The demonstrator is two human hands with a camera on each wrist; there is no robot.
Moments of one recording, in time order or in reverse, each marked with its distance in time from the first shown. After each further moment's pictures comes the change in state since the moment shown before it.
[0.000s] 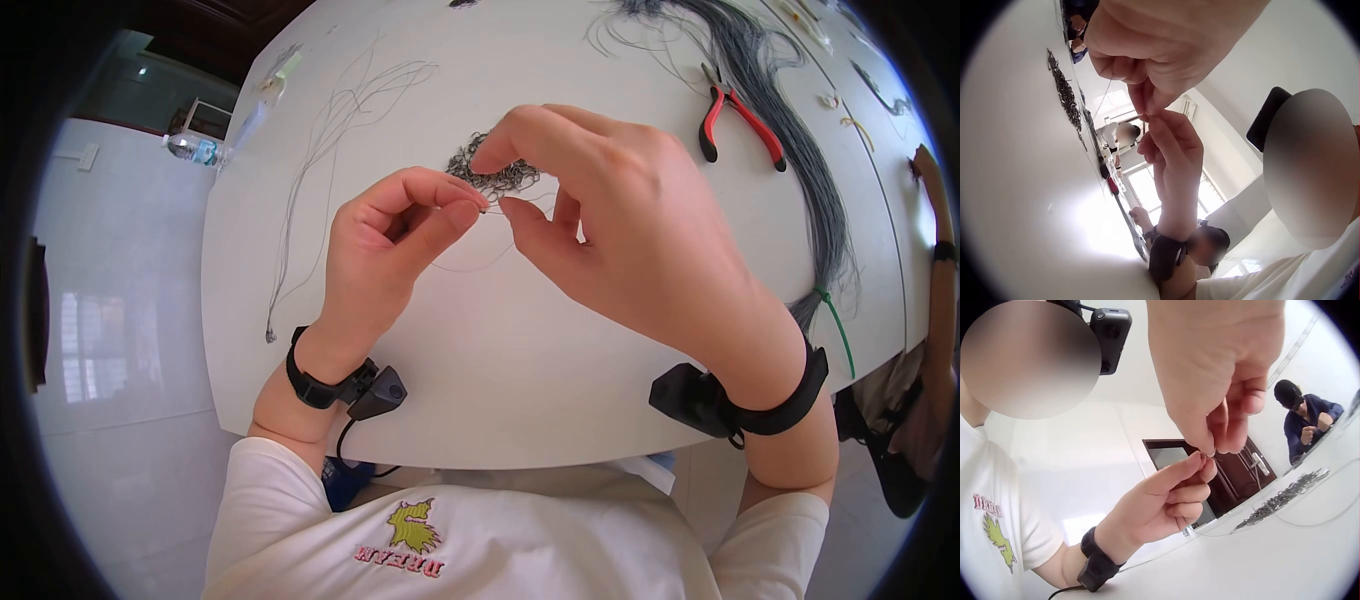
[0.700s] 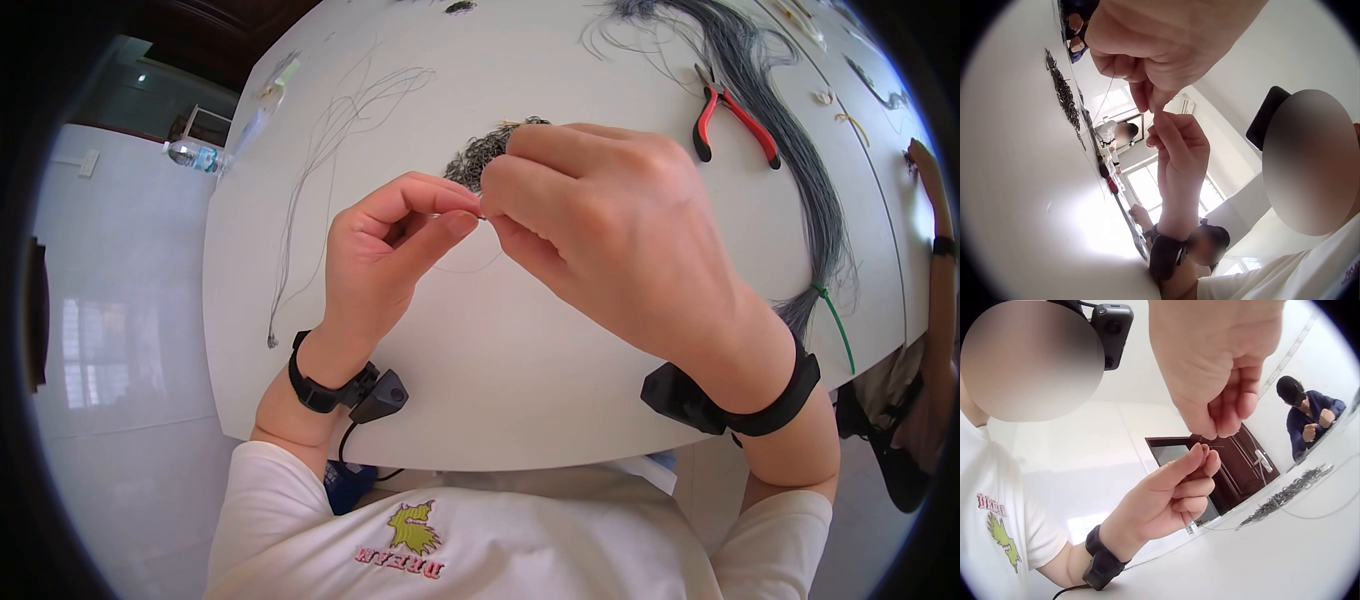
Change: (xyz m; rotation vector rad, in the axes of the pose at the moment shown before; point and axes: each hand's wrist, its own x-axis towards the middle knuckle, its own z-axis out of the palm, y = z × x) left_hand 0.000 0.004 0.001 -0.031 -0.002 0.060; right_hand 0.002 0.002 0.006 -0.133 0.179 -0.251
